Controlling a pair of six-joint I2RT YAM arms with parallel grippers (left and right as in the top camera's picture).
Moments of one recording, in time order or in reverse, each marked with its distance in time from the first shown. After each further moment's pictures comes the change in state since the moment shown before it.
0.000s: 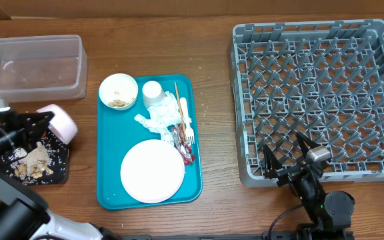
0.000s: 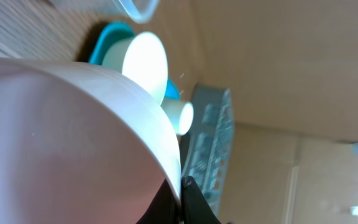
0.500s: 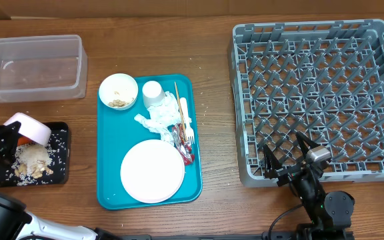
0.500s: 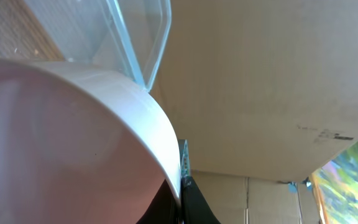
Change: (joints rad) left arm 0.255 0.124 0.000 0.033 0.233 0.068; right arm 0.000 0.000 0.000 0.000 0.000 0.000
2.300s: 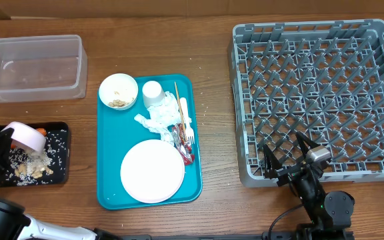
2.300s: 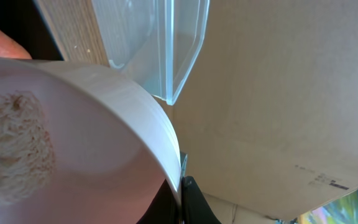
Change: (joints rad) left arm 0.046 -0.005 0.006 0.094 -0.100 -0.284; right arm 0.000 0.000 0.000 0.000 0.000 0.000
